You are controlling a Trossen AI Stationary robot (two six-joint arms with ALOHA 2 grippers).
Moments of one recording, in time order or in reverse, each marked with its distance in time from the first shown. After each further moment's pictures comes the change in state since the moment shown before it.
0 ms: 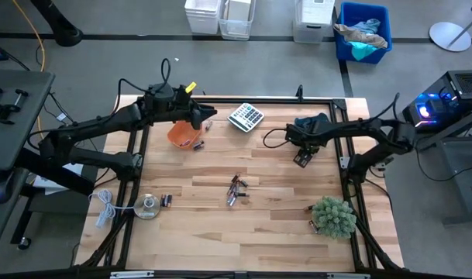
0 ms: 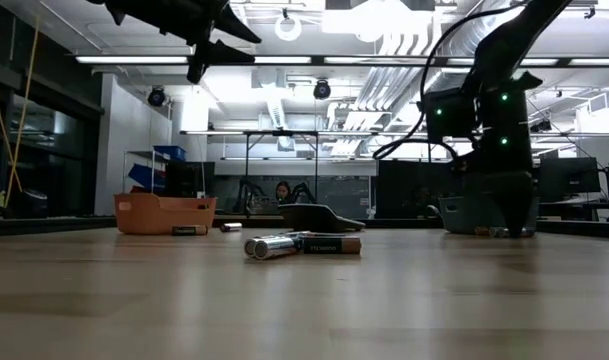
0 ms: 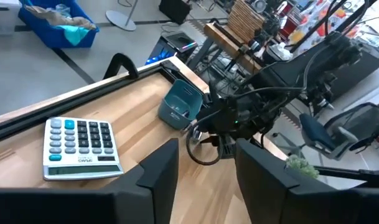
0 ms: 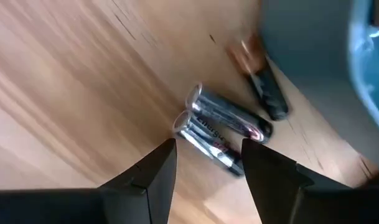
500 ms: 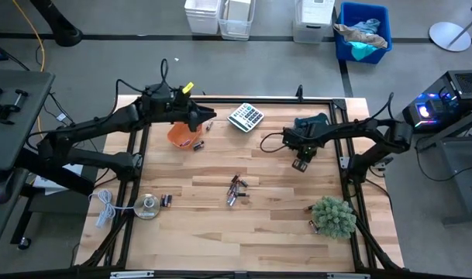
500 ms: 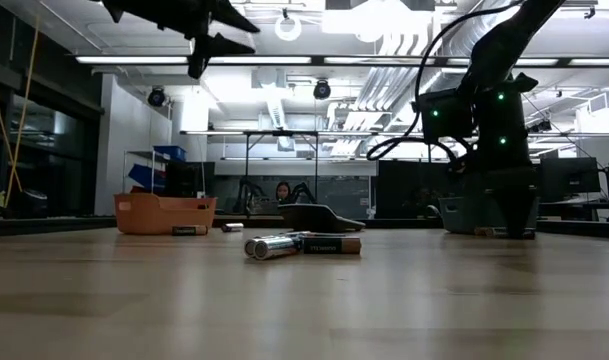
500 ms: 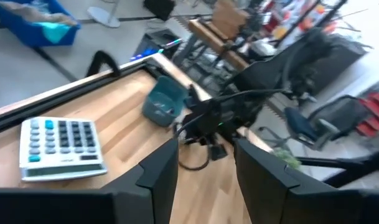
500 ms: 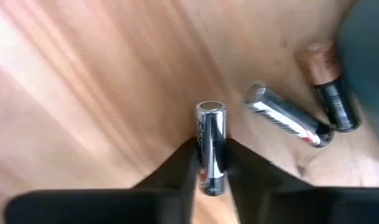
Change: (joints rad) left arm -0.013 -0.026 0.000 0.005 0.063 0.001; right arm 0.072 0.061 0.005 0.006 -0.129 -0.031
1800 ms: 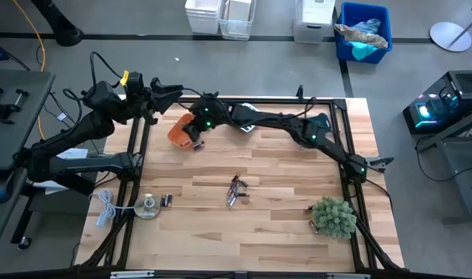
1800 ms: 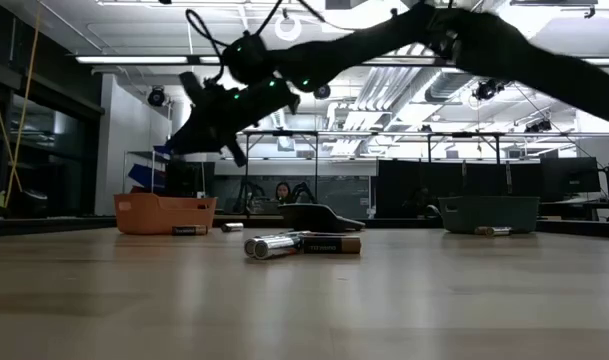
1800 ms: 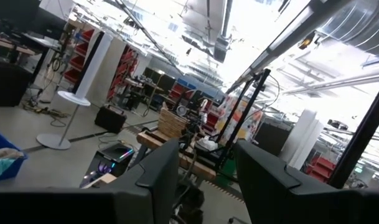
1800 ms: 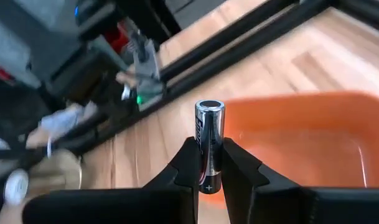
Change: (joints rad) left arm 0.029 -0.302 0.000 0.230 -0.011 0.008; right arm 0.067 1.000 1.635 0.546 -0.362 0.224
